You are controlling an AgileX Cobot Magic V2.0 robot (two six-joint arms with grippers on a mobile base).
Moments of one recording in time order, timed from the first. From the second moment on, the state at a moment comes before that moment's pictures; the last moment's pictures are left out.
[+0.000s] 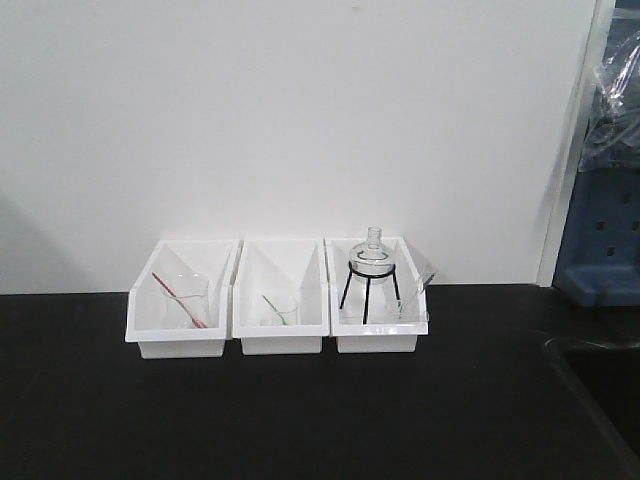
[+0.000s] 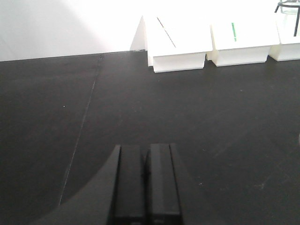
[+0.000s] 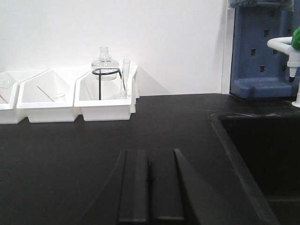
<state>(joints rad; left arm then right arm) -0.07 -0.02 0.03 0.18 0.28 -0.18 0.09 -0.01 0.03 -0.16 0.09 0.22</state>
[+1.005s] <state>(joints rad) -0.07 -0.02 0.03 0.18 0.28 -0.18 0.09 0.58 -0.54 -0.10 -0.29 0.18</state>
